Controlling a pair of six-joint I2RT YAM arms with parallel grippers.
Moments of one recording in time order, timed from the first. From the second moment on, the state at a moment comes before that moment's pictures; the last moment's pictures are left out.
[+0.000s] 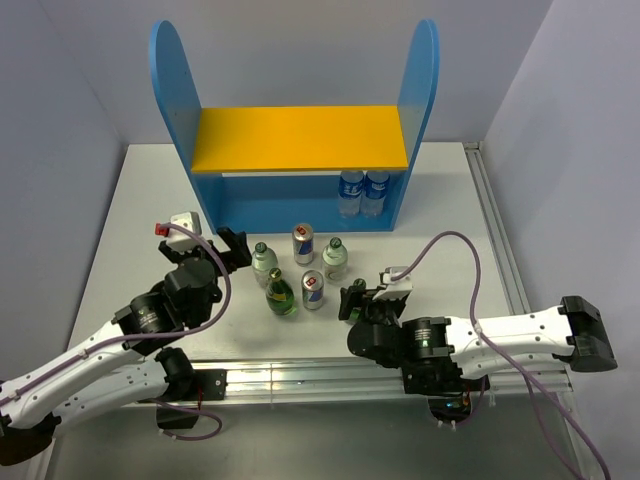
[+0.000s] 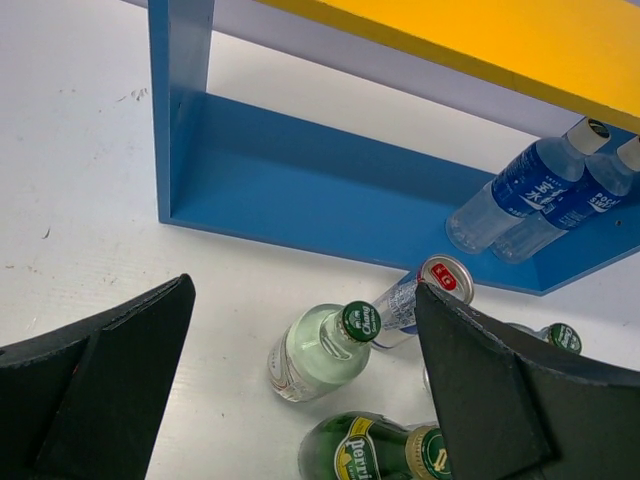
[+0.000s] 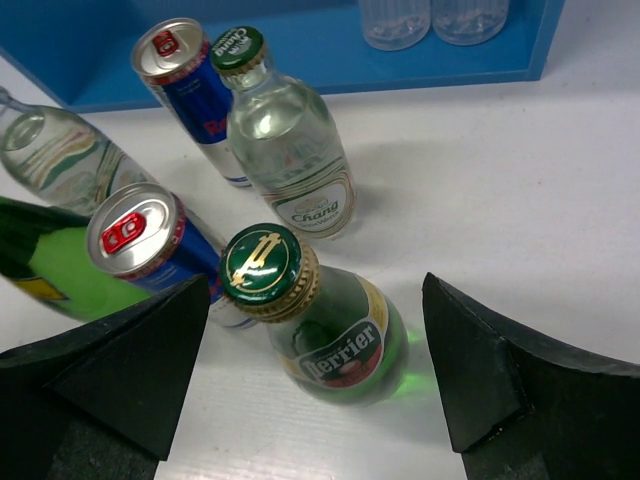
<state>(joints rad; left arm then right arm) -0.98 0.68 0.73 -0.31 -0.94 -0.57 1.50 0.91 0.54 -0.45 1.22 1.04</state>
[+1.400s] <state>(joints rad) -0.98 0.61 0.65 -0.22 -0.95 -0.56 1.32 1.08 0.76 -0.24 1.22 0.57</state>
